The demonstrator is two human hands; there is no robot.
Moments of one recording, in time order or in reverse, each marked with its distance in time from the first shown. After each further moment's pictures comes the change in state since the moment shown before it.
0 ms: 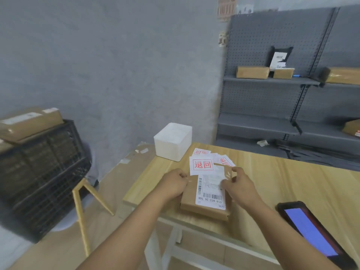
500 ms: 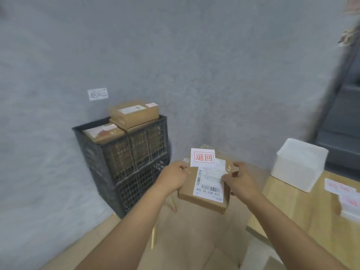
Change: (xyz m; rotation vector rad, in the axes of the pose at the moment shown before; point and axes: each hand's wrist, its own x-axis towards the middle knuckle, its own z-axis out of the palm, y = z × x) left_hand -0.006 -0.202 -0.292 0.011 0.379 -0.145; right_hand 0.006 -0.204 0.307 0.103 -0.275 -0.194
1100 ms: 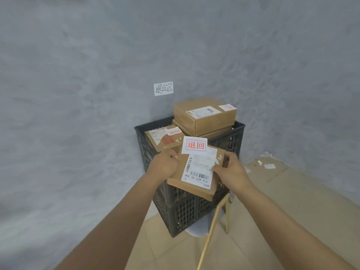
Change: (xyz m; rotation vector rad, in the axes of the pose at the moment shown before) left_hand 0.178 -0.183 -0.242 0.135 0.310 -0.247; right_hand 0.171 -0.147 0.319 0.085 -0.323 -0.158
